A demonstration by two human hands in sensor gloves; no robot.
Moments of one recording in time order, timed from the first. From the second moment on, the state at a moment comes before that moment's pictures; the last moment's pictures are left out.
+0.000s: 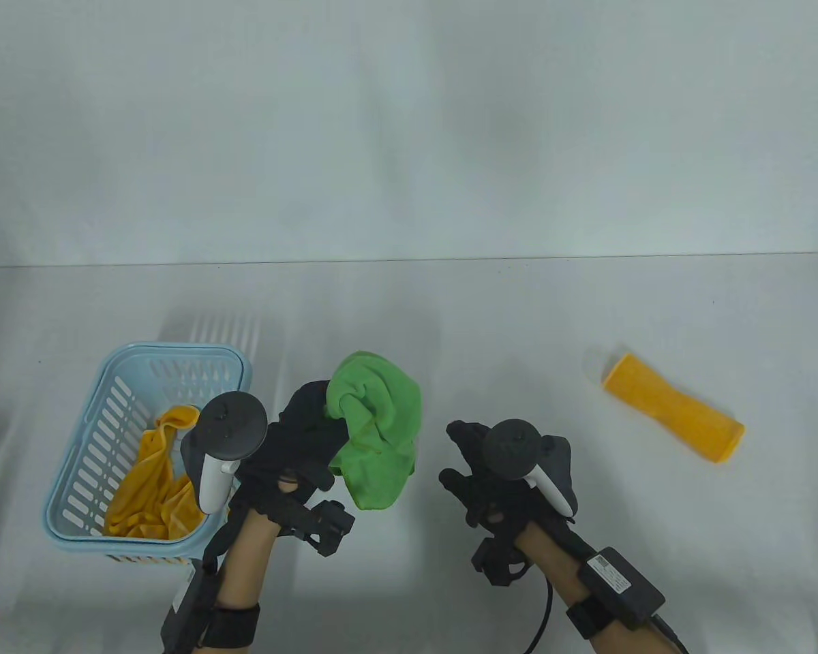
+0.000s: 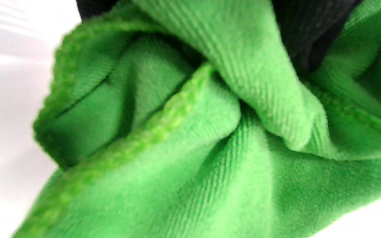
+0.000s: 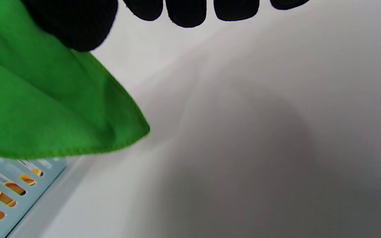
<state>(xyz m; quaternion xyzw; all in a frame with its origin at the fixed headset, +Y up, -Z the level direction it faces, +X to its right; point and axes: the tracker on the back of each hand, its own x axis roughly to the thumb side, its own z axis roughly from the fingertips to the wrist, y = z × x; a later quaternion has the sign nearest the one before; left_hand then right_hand) -0.187 -0.624 -0.324 -0.02 -0.09 0.51 0.85 0.111 -0.718 -0.337 0.04 0.13 0.94 0.31</state>
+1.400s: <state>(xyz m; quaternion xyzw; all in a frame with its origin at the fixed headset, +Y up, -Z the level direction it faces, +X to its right) -0.167 -0.655 -0.332 -0.08 -0.12 0.33 0.93 0.184 -0.699 -0.350 -0.08 0.08 0.76 0.64</state>
